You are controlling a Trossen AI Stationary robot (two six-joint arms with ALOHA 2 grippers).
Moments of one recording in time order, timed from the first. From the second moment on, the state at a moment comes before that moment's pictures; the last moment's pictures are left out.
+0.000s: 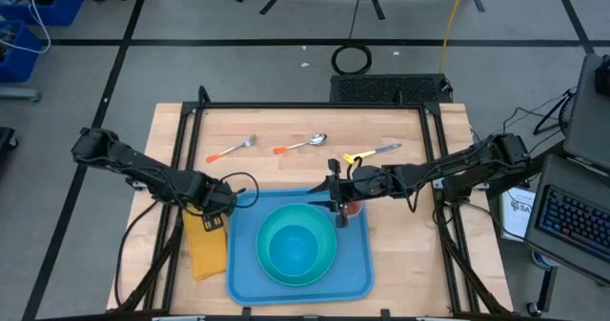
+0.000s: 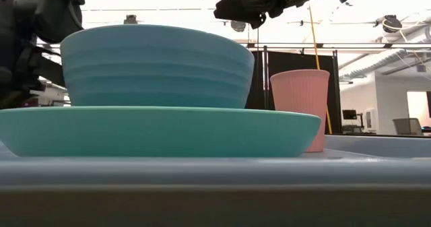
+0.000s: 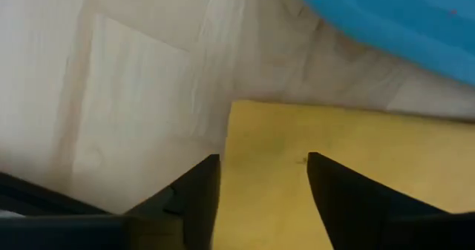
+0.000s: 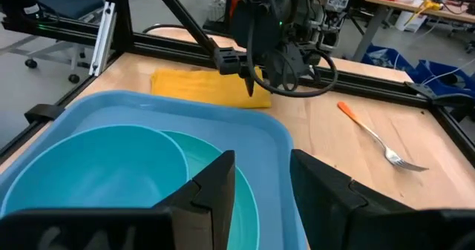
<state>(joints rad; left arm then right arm) -0.29 1.21 0.57 -1.03 0.02 -0.70 0.16 1.47 0.89 0.27 0.07 -0.11</state>
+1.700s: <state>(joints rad) -0.38 1.26 0.56 -0.84 0.12 -0.60 0.16 1.47 0.89 0.23 0.07 -0.03</state>
